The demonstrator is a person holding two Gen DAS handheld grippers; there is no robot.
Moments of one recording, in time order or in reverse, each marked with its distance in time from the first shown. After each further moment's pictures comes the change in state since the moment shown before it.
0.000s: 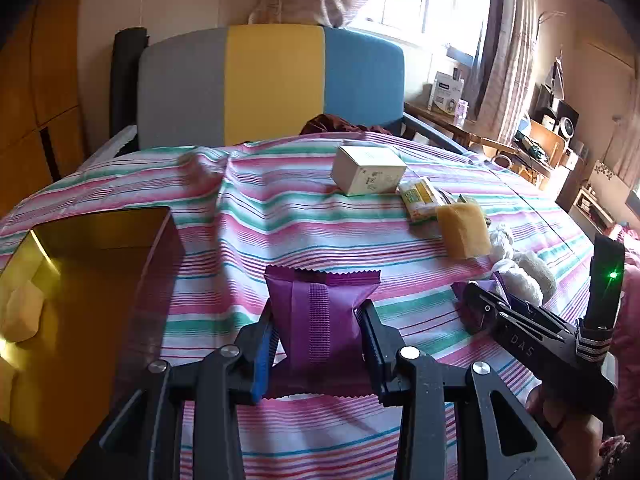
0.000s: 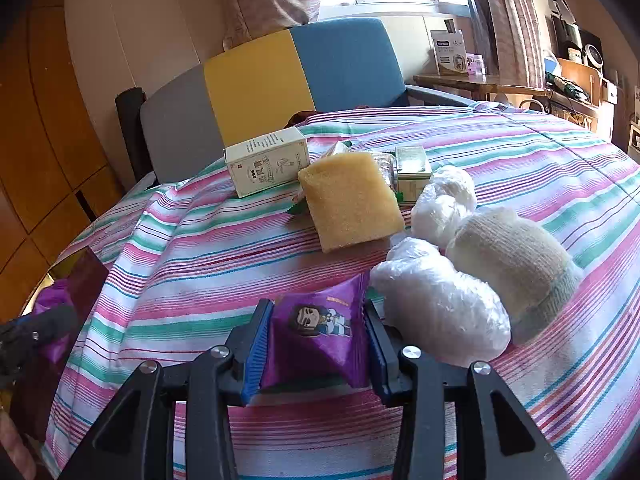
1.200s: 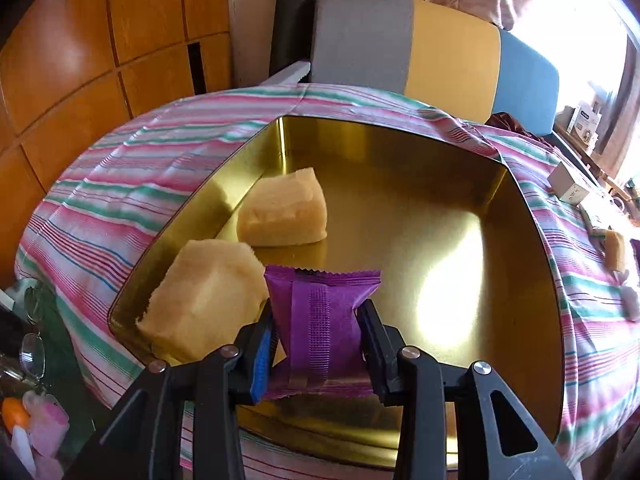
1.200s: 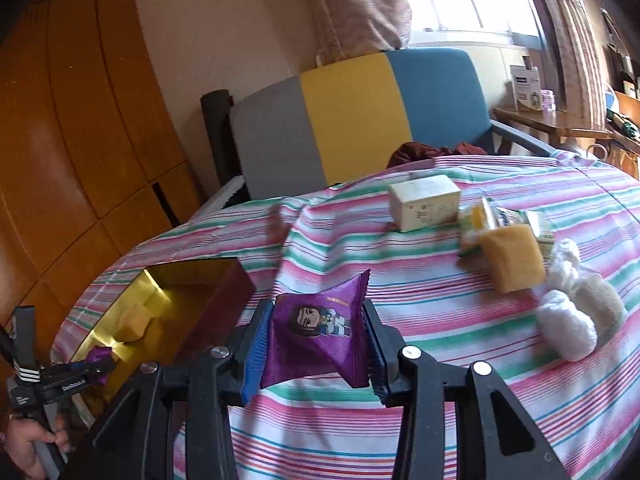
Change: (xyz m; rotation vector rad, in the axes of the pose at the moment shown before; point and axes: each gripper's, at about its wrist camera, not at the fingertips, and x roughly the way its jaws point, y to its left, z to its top) left arm -0.070 0.239 -0.069 -0.273 0.138 0.350; right arm -0.063 0.144 0.016 -0.127 -0.044 0.246
